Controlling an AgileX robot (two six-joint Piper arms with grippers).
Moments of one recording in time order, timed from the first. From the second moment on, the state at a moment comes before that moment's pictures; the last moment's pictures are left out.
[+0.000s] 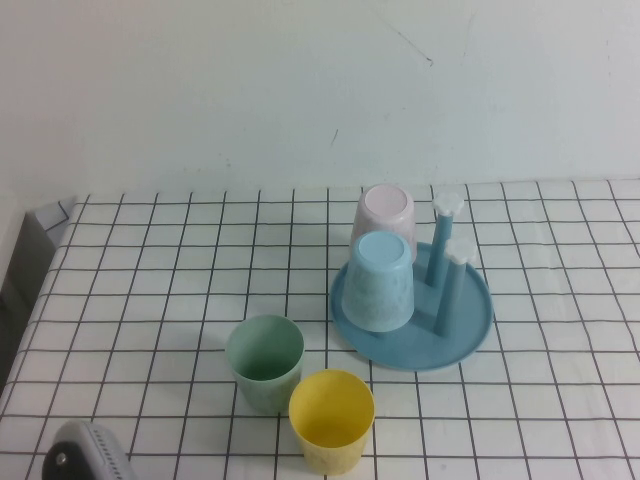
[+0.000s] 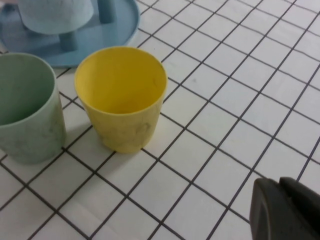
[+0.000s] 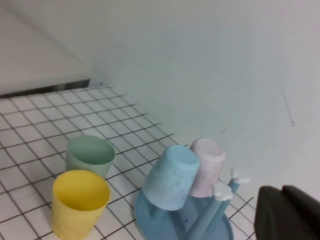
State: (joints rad) right arm -0.08 0.31 -0.56 1.03 0.88 -1.31; left arm -1.07 0.65 -0.31 0.03 0.30 -0.15
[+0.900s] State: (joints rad) right arm 0.05 0.05 -0.17 0.48 0.12 -0.94; left arm -1.07 0.65 -0.31 0.03 0.40 -0.15
